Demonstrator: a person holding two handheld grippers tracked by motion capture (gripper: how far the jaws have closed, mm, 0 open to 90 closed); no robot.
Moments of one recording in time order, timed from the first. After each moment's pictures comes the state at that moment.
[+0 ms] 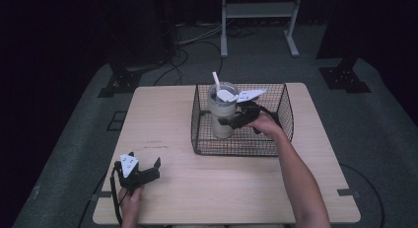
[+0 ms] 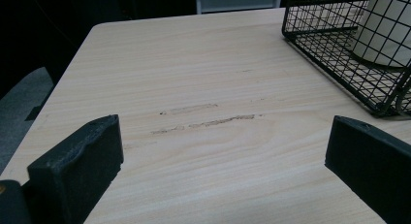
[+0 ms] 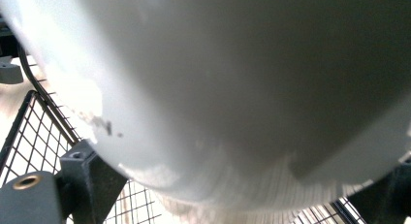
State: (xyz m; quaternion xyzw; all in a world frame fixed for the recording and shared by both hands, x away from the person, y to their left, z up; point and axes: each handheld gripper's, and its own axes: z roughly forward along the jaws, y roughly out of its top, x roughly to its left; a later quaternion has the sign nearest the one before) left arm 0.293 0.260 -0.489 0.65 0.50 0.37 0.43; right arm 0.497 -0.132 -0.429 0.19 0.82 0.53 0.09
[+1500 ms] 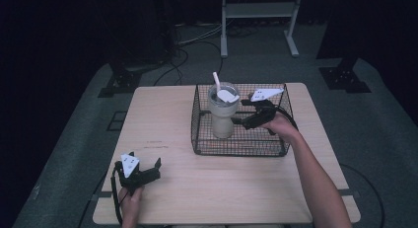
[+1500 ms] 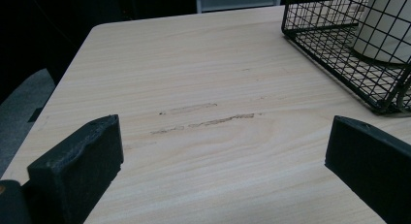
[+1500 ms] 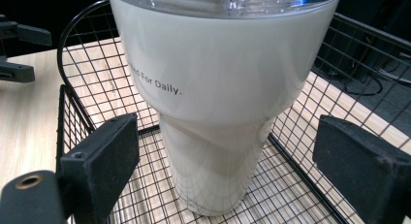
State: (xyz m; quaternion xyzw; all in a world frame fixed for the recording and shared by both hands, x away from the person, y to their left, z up) left arm 0.293 0.259 -0.489 0.66 0.49 0.37 0.43; right arm 0.466 -0.172 -0.398 0.21 0.82 0.51 0.14
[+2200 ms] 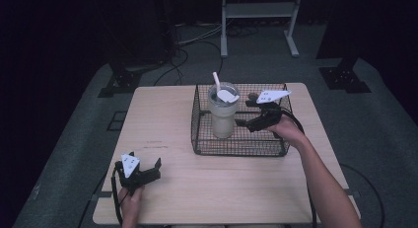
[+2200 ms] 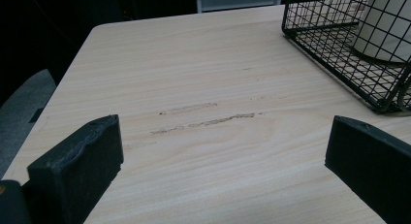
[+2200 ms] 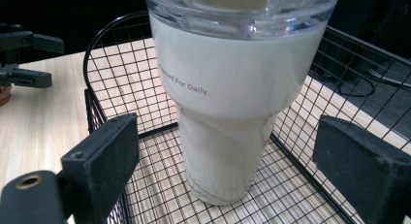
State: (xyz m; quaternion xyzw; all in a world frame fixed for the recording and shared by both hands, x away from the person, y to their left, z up) left arm 0.293 0.258 -0.489 0.66 0.49 0.37 0.43; right arm 0.444 -0.181 -0.385 0.22 0.81 0.52 0.14
